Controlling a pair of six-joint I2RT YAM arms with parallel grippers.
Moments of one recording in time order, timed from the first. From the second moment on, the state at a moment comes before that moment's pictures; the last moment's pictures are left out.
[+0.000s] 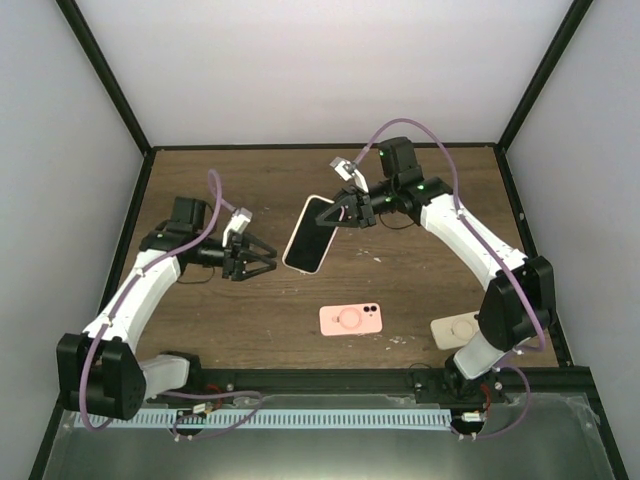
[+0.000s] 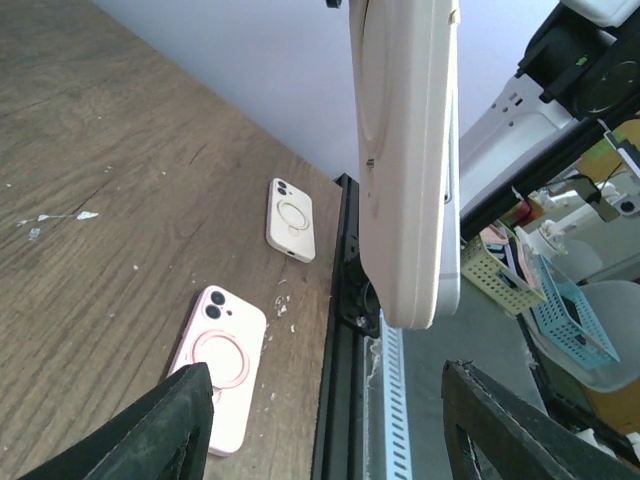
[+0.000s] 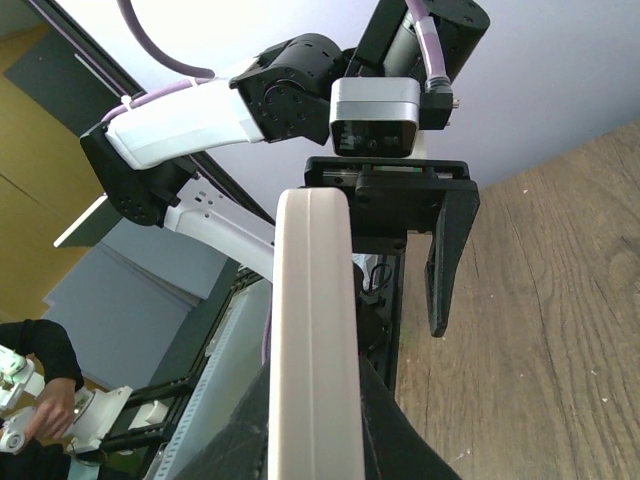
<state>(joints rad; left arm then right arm) -0.15 1.21 0.91 -0.75 1.35 0.39 0.45 1.60 1.40 -0.43 -1.44 0.01</state>
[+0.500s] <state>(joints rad) -0.21 1.20 0.91 -0.65 1.32 0.26 0.47 1.60 1.40 -0.42 -1.43 0.02</state>
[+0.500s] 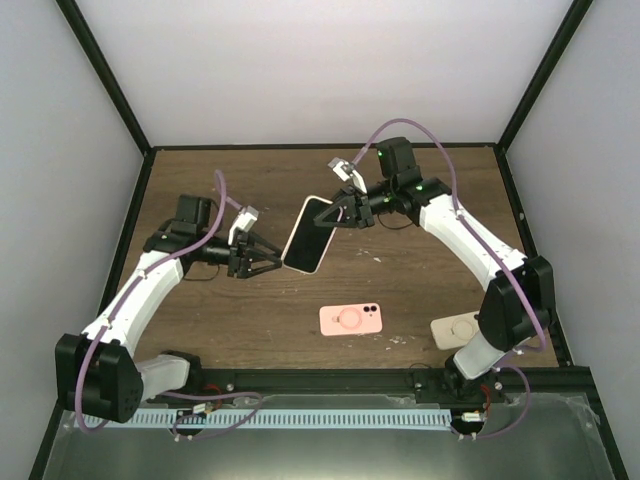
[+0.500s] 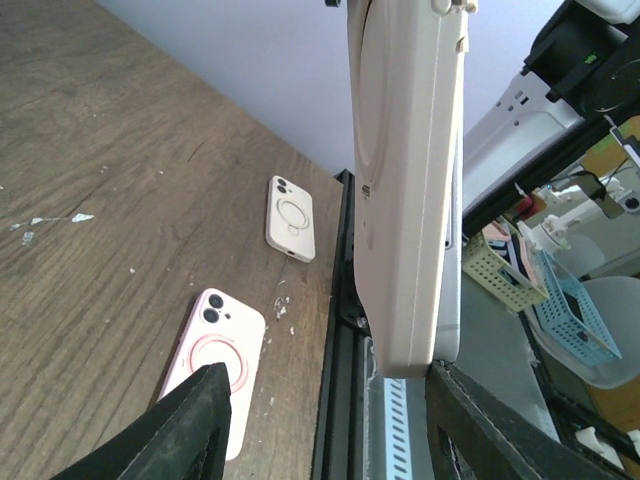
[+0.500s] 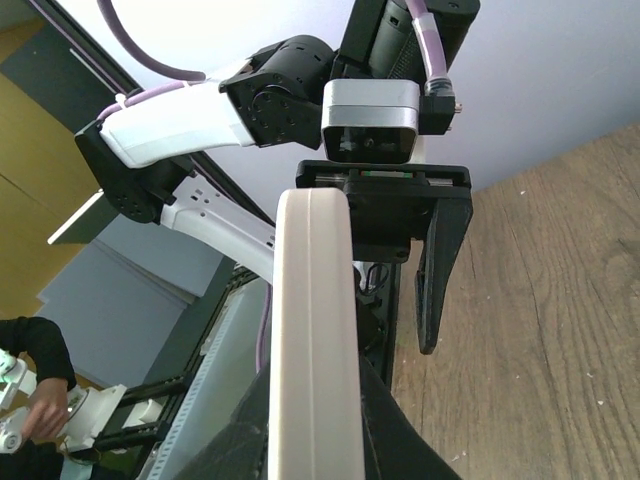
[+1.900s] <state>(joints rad) -0.29 1.24 0.95 -0.53 1.22 0.03 0.53 1.71 1.43 -0.49 -1.46 -0.10</state>
